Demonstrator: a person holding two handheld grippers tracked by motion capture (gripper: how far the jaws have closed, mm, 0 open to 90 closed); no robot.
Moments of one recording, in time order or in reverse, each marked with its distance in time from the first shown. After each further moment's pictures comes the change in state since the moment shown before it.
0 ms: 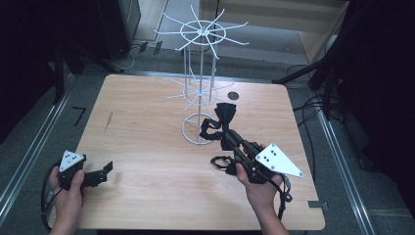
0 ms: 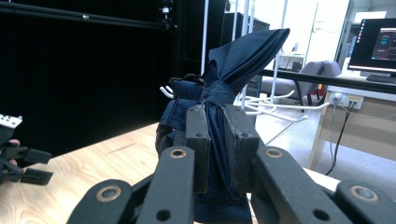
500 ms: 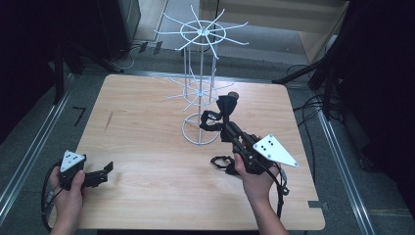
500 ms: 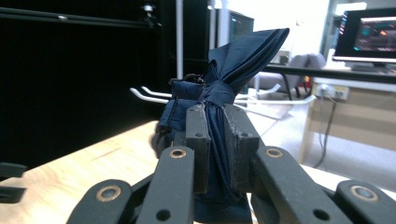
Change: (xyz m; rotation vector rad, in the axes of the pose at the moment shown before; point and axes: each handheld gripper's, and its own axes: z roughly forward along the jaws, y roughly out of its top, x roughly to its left) left arm -0.001 0.000 0.000 0.004 0.001 0.014; right arm -0.011 -0.004 0.018 0.016 -0.062 0.046
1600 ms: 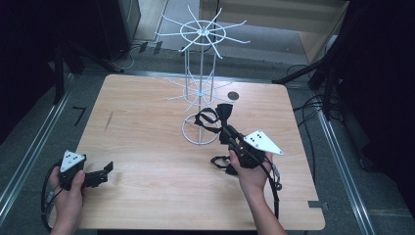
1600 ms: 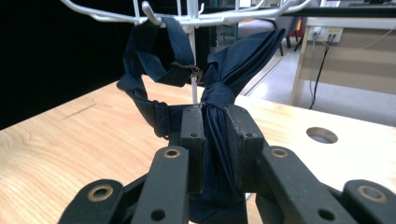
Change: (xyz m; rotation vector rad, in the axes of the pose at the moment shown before) left arm 0.000 0.000 0.000 -0.002 -0.001 -0.002; right arm -0.016 -0.040 0.027 0.196 -0.061 0.052
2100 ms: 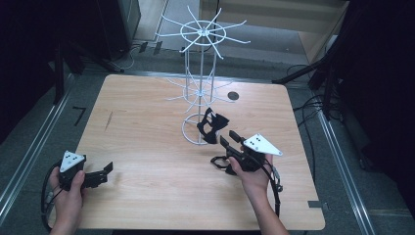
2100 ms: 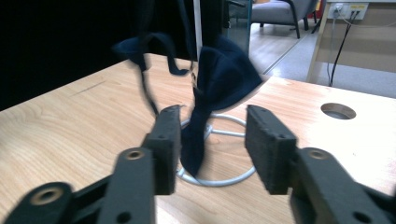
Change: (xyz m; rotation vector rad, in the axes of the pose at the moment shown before) left arm 0.000 0.000 0.000 0.004 0.003 -0.009; right arm -0.010 -0.020 -0.001 0.065 0.055 0.013
